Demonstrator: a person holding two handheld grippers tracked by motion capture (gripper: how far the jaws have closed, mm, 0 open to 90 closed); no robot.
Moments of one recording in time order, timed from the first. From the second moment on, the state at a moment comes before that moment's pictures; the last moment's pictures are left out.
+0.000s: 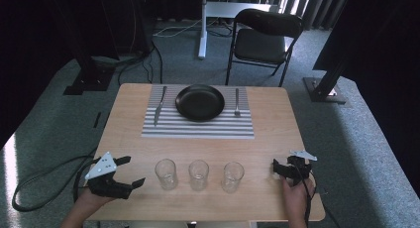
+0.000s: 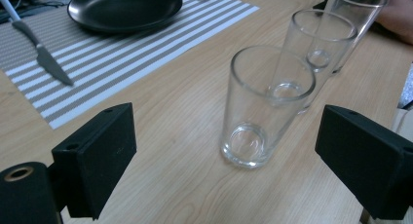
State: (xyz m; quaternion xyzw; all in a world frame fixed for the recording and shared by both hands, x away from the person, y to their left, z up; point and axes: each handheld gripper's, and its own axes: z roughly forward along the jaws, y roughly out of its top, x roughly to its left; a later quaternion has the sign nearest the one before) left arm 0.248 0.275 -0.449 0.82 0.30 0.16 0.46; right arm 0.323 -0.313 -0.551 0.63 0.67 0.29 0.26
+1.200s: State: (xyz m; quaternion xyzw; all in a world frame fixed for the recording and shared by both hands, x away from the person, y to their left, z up) left arm 0.266 0.221 -0.435 0.85 0.24 0.13 0.45; right arm 0.323 -0.313 -0.551 0.63 0.67 0.29 0.26
